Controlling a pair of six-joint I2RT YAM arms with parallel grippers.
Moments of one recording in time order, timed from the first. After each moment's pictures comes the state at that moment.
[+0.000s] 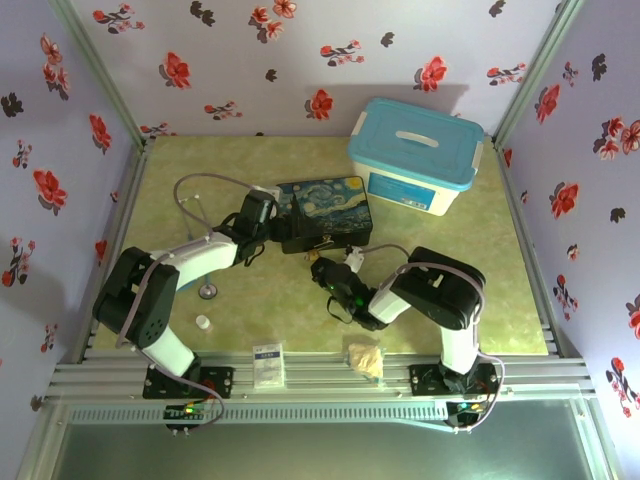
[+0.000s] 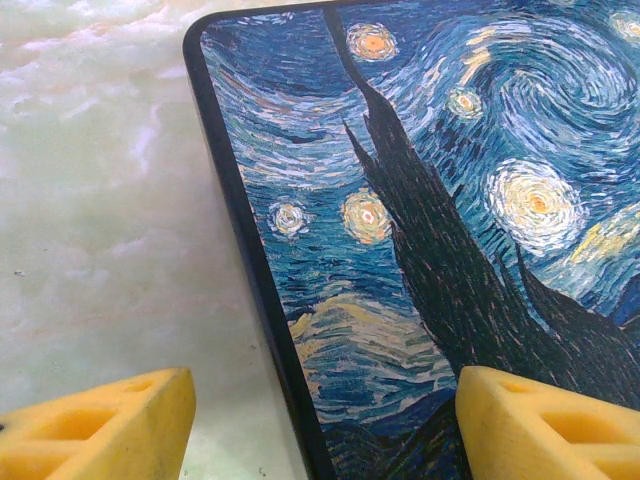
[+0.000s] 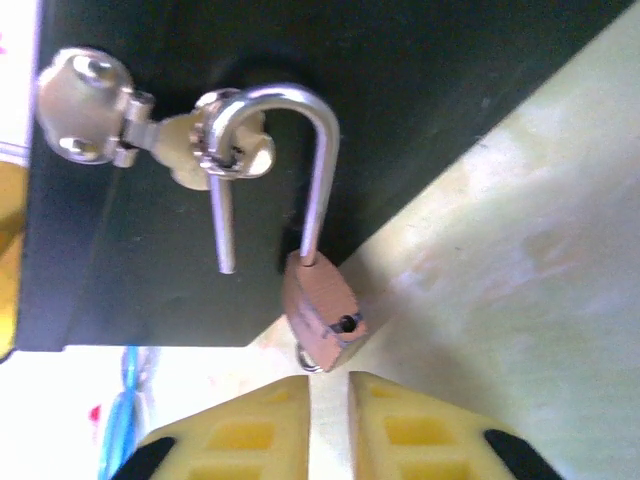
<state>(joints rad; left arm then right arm) -0.56 1.62 0.90 0.01 -0.10 -0.33 0.99 1.91 0.55 0.91 0.38 1.32</state>
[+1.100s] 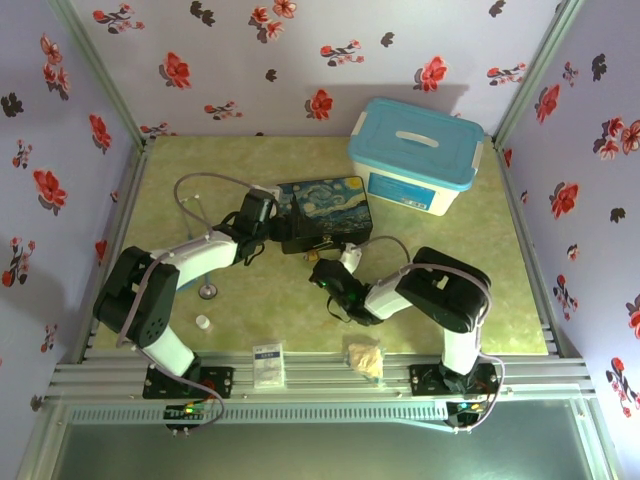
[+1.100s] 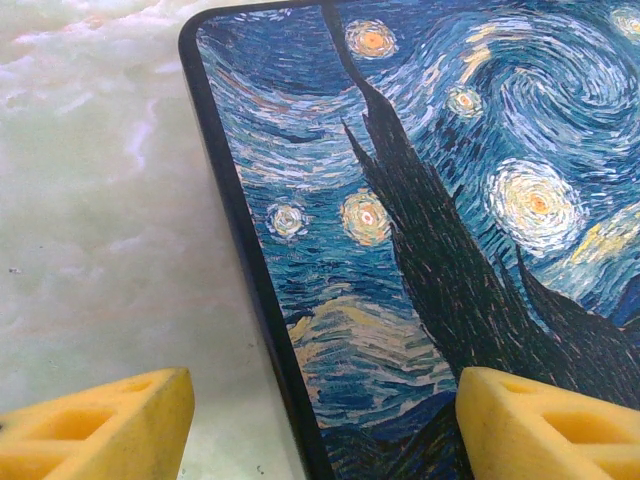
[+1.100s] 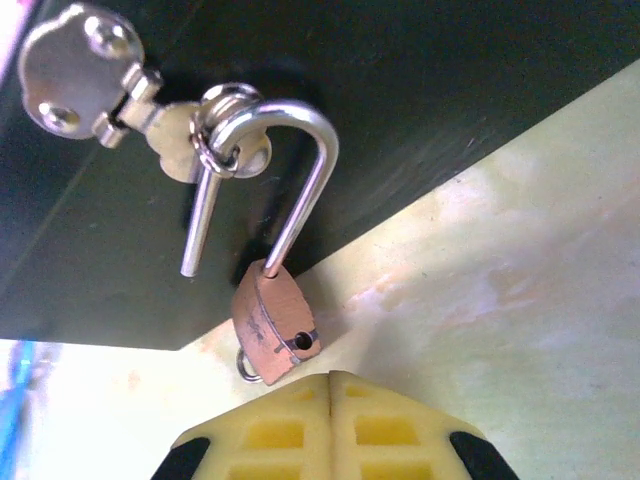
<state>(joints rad) -0.55 1.62 0.91 -0.01 -0.09 -0.33 1.00 1.88 0.61 0.69 0.44 1.19</state>
